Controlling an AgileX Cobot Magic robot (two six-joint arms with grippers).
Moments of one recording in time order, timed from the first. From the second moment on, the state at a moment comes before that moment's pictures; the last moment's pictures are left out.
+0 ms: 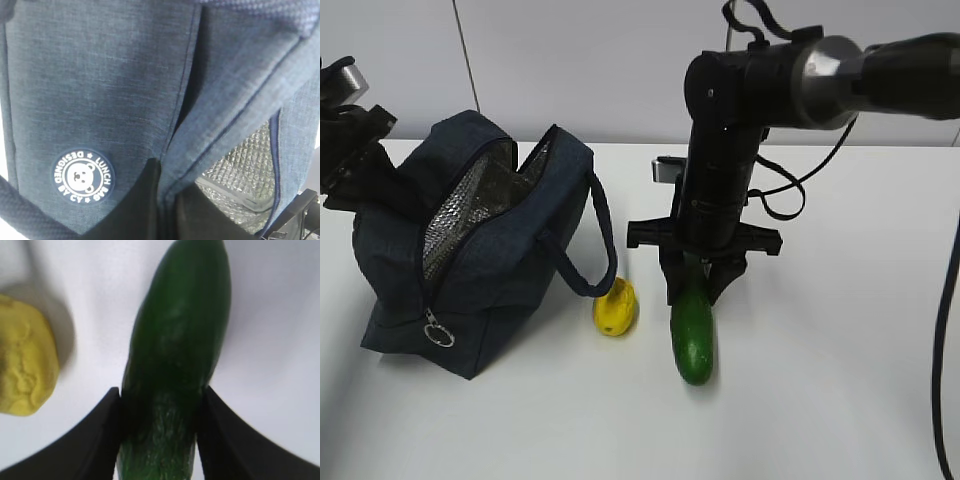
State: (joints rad) left arm 0.09 1.89 -1.36 -0.75 1.19 0.40; right arm 0.45 2.23 -1.75 0.15 1.21 0.44
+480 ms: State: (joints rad) left arm 0.09 1.89 -1.36 -0.76 1.19 0.41; right arm 0.45 2.05 -1.75 0.31 1.21 0.29
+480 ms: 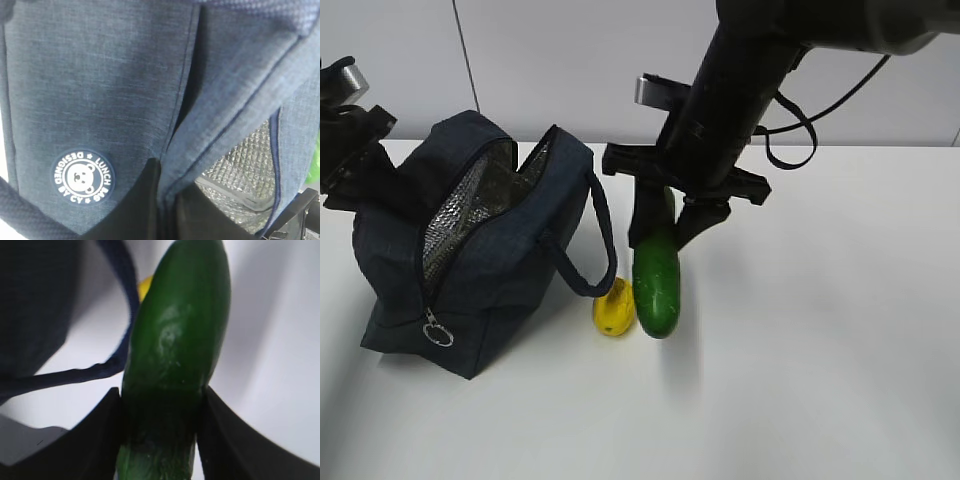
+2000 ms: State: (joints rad) left arm 0.09 1.89 -1.36 -0.79 1.19 0.43; right arm 0.45 2.21 -1.78 1.23 0.83 -0.27
